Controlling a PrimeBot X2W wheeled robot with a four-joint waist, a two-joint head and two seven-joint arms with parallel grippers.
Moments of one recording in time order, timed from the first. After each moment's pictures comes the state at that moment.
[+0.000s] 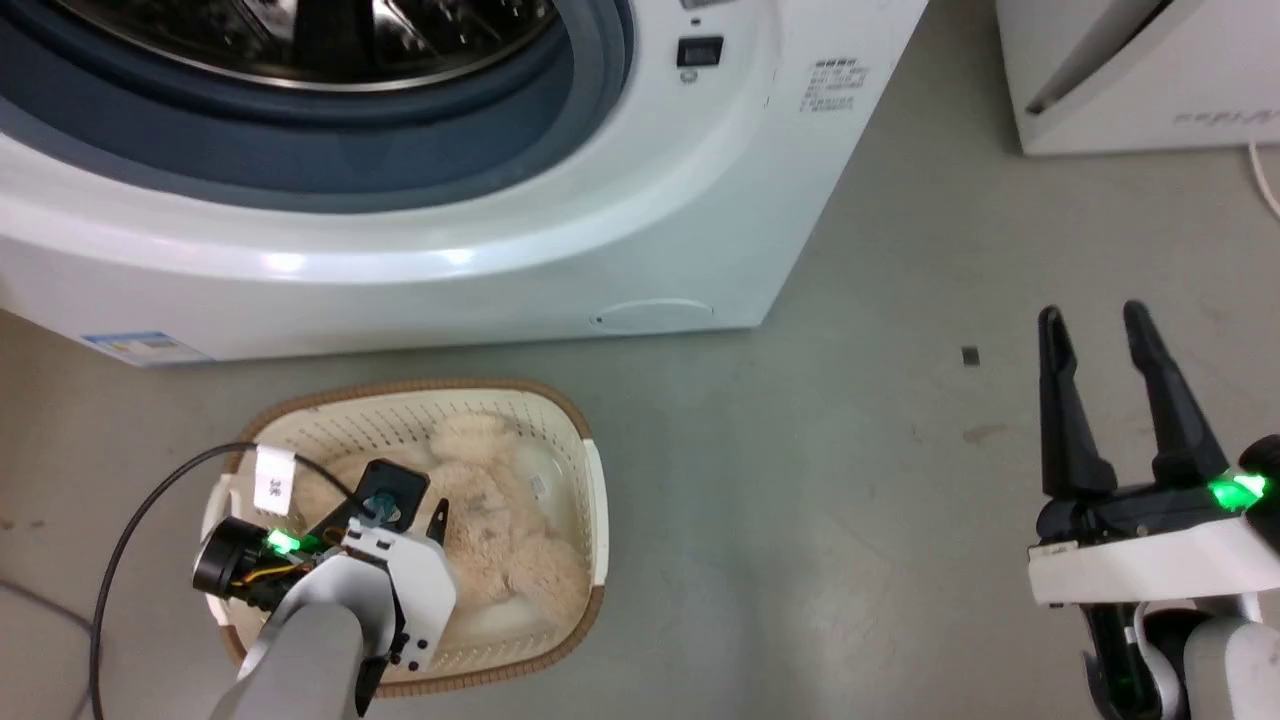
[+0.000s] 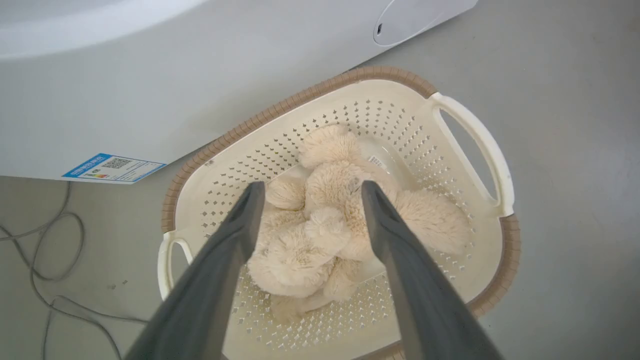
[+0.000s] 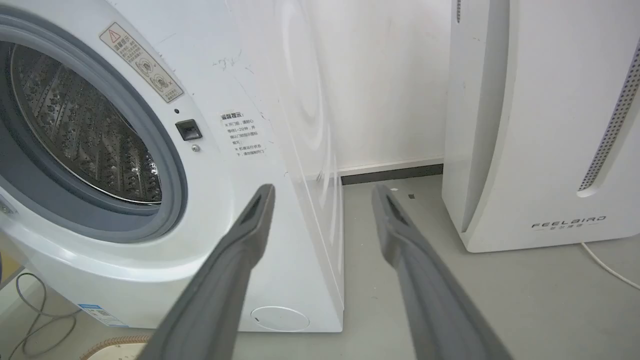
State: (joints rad) left arm -0.42 0.21 -0.21 0.71 0.08 -0.05 0.03; right arm -0.15 -0.05 -0.02 -0.13 0.28 0.13 -0.14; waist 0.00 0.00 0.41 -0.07
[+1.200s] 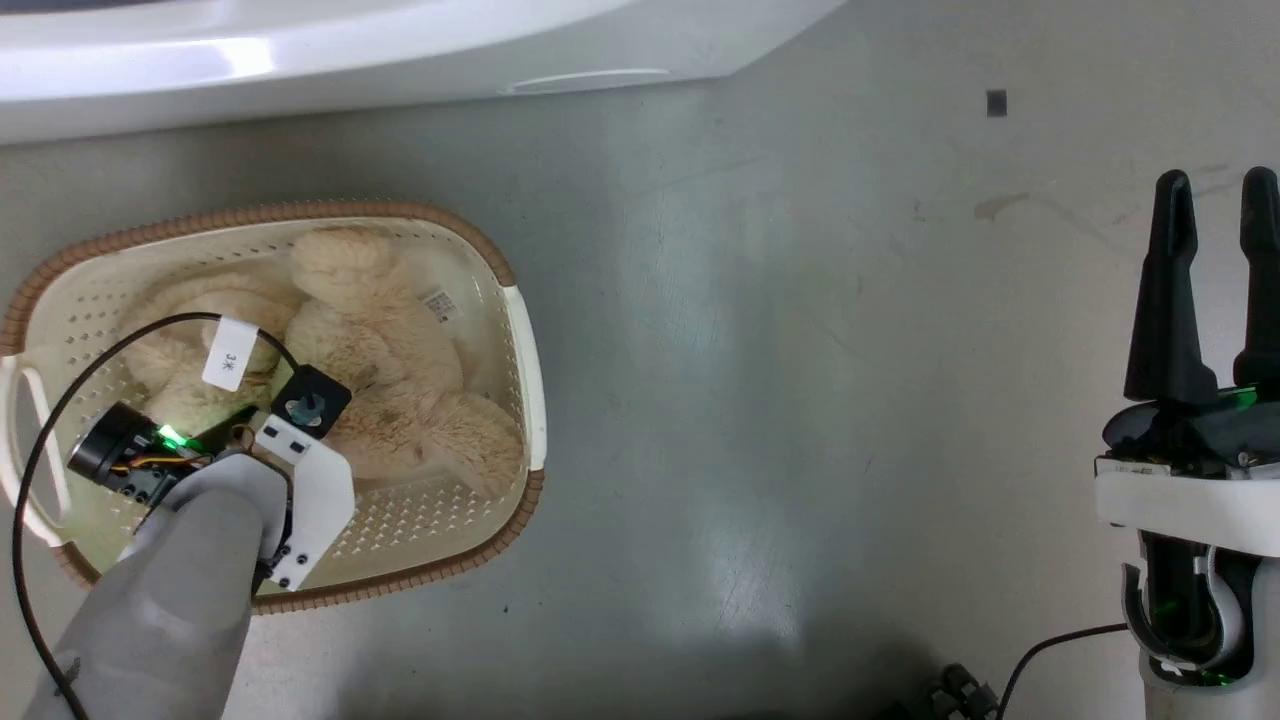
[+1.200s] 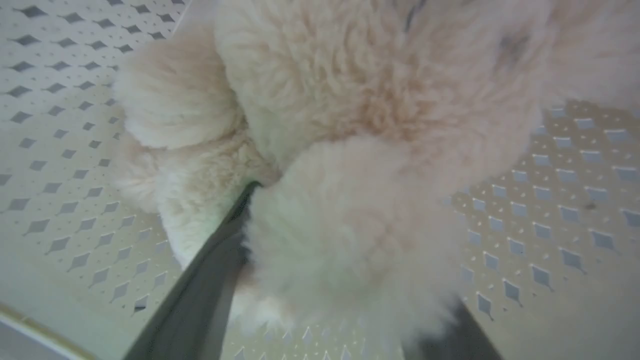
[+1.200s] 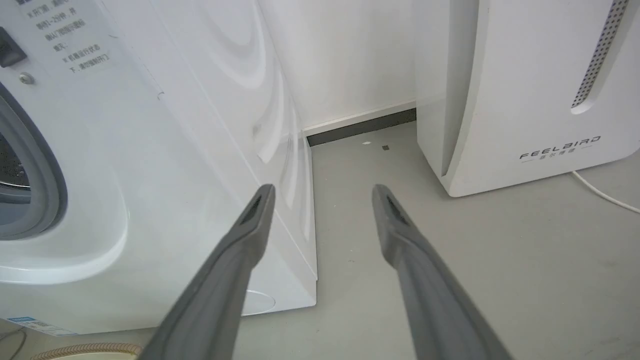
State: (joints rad) left arm -0.75 0.36 -0.42 1.08 0.11 -0.09 0.09; right arm -0.28 -0.05 -0.05 -0.22 0.40 0.13 -0.21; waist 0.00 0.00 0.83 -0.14
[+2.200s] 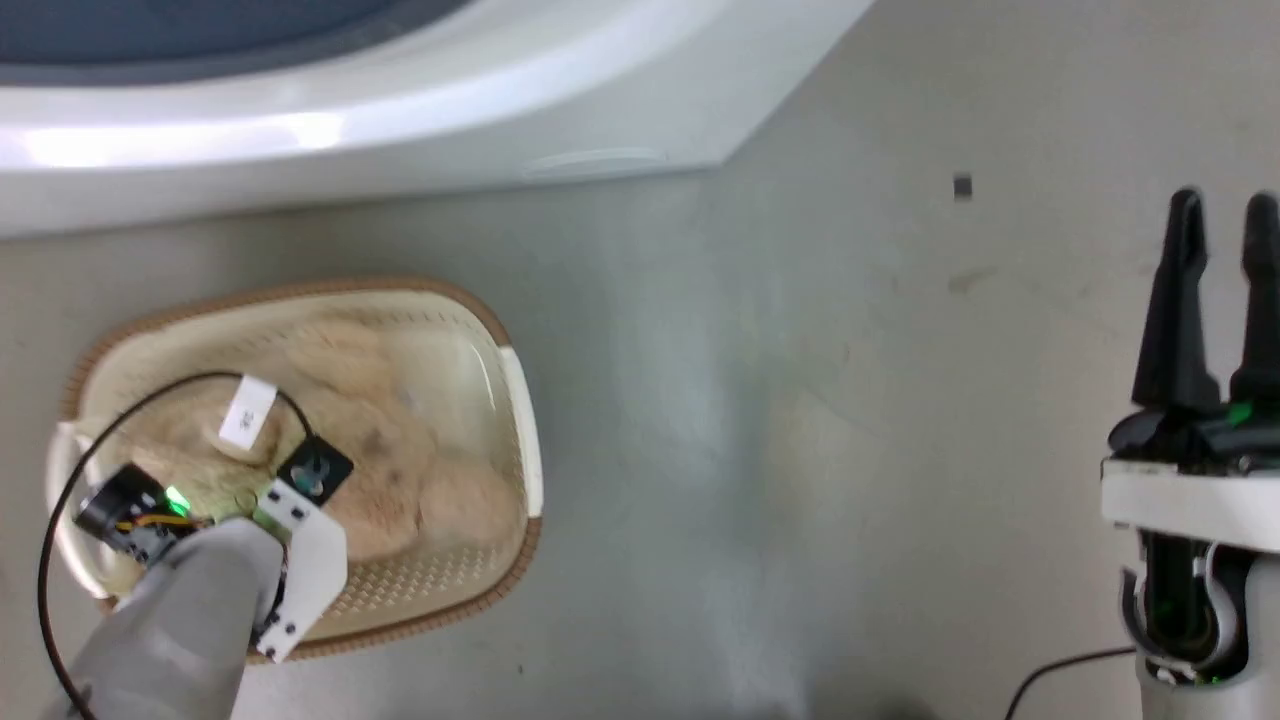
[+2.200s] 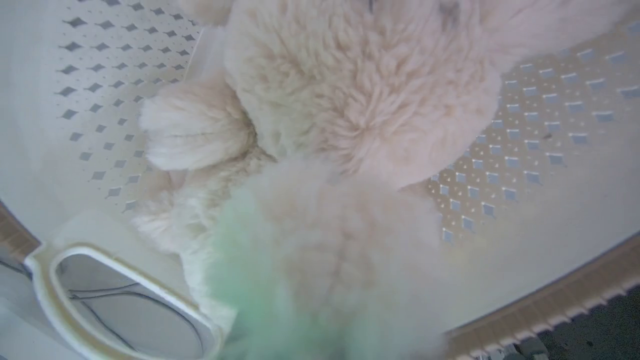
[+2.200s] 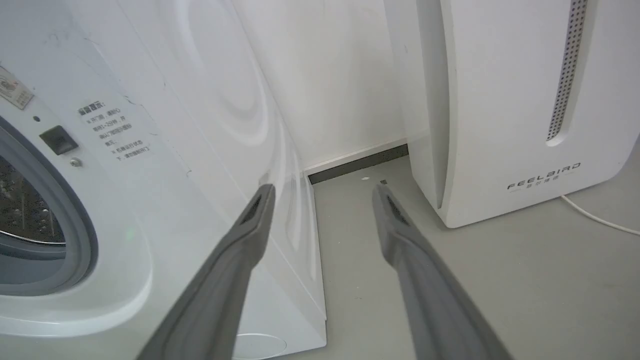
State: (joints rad) left arm -0.78 0.36 -0.58 1.29 0.06 -0.13 0.03; right arm -0.28 -0.05 -0.08 -0.14 0.46 0.13 -0.26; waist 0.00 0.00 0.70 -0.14
